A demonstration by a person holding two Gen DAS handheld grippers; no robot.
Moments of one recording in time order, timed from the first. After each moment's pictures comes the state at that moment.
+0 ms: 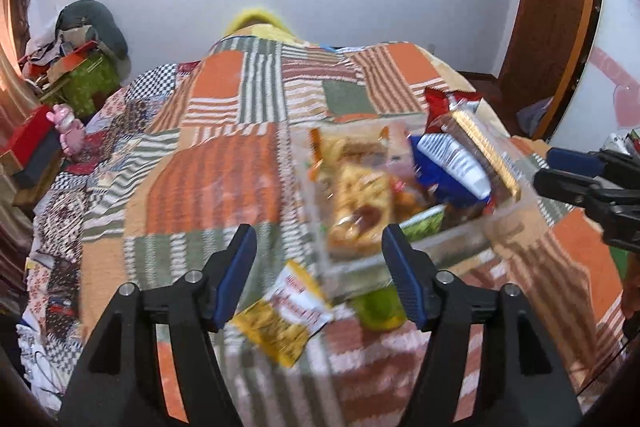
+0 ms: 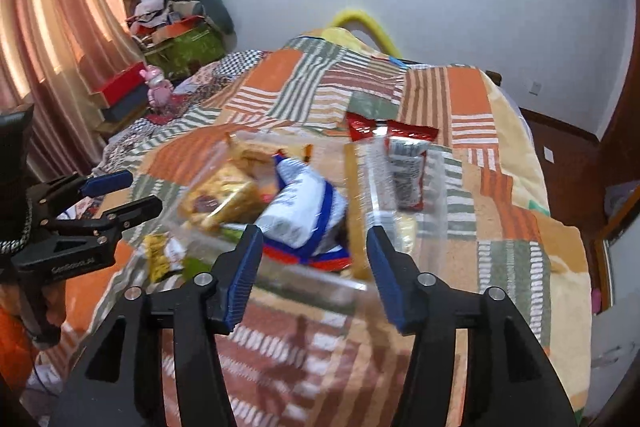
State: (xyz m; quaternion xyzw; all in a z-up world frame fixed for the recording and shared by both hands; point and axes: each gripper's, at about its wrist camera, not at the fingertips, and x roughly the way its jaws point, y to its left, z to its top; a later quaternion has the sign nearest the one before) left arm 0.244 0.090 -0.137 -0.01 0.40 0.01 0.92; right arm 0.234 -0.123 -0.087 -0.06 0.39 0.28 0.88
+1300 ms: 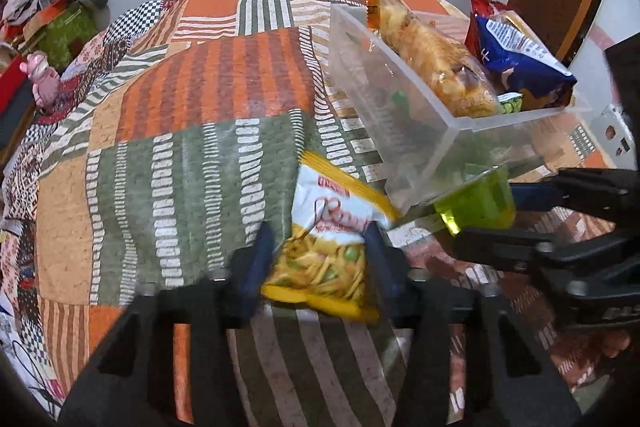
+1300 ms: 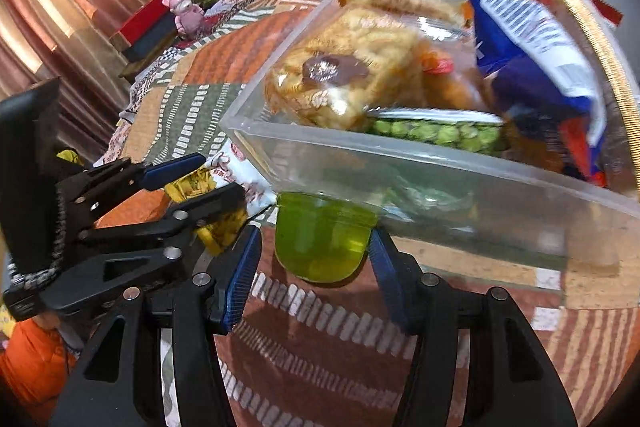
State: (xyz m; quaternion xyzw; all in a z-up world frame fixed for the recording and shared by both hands) left arm 0.238 0.141 -0.233 -0.04 0.47 -0.03 0.88; right arm 0.237 -0.010 -0.186 -0.04 0.52 0.32 0.79
